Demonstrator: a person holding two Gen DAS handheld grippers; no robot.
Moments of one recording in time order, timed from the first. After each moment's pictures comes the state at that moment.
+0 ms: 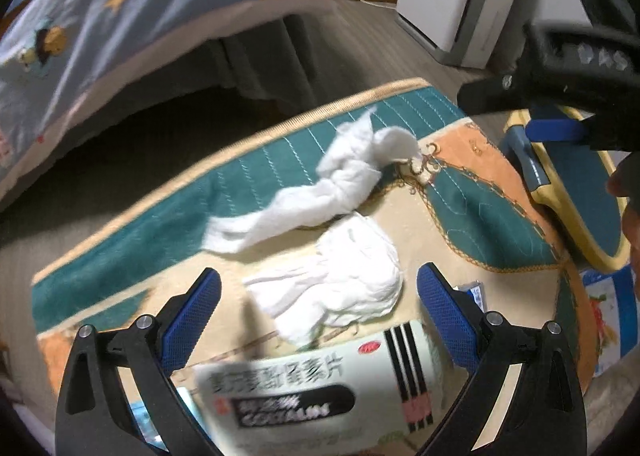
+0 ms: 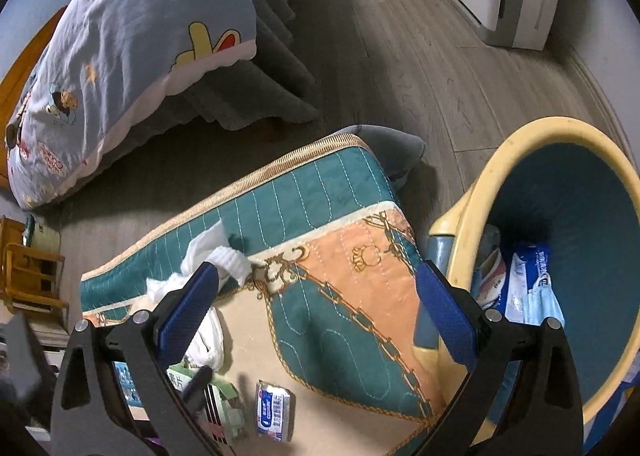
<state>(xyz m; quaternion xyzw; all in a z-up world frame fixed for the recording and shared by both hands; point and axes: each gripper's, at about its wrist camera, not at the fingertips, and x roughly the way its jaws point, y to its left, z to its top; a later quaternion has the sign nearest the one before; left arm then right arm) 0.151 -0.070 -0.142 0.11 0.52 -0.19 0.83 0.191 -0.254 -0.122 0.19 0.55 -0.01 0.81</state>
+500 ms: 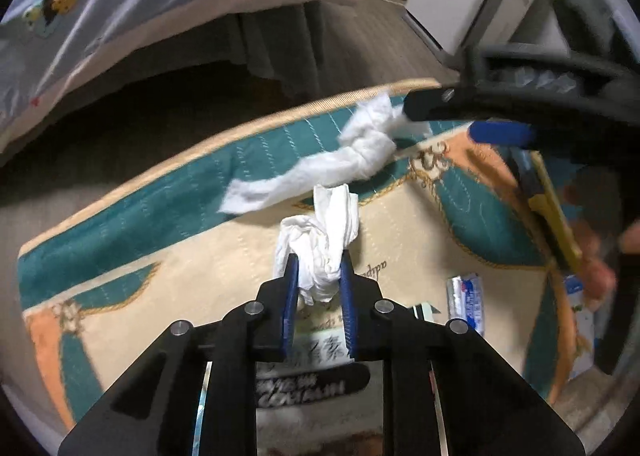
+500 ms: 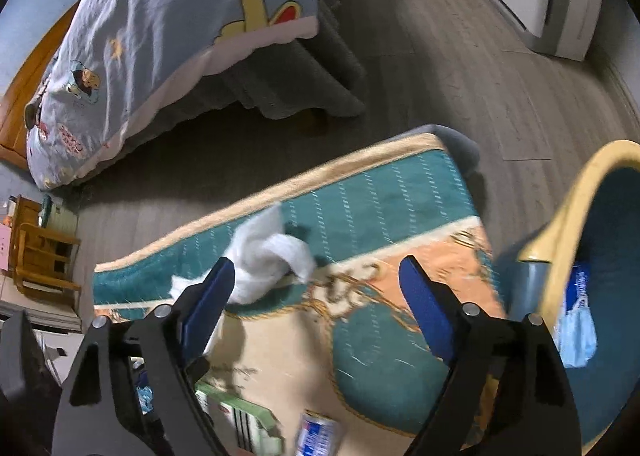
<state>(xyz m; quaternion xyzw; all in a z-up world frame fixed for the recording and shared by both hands) 0.151 -0.035 -0.128 0.06 0.55 -0.19 0.81 0.218 -0.211 -0.139 0.19 0.55 0.05 0.81</state>
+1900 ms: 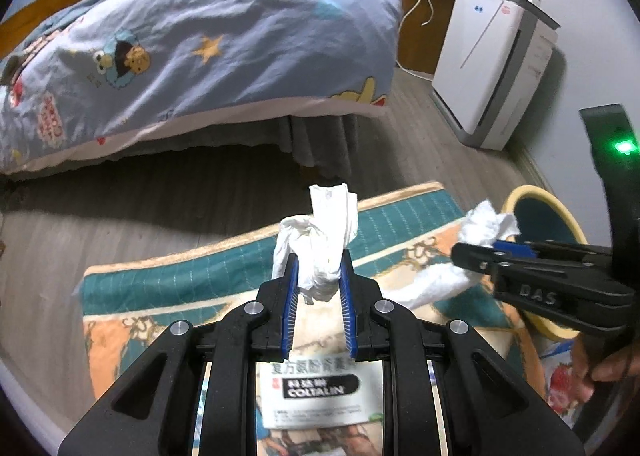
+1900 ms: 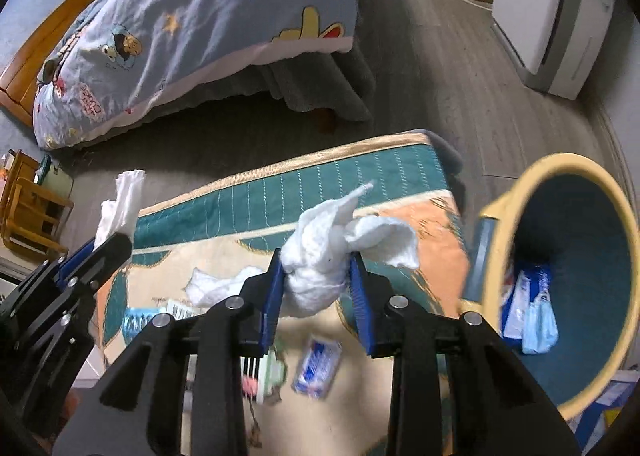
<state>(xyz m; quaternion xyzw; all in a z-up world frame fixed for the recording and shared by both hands) 0.133 -0.026 -0.045 0.04 0.45 -0.13 0.88 0.154 -0.201 -0.077 0.12 0.54 0.05 0.83</state>
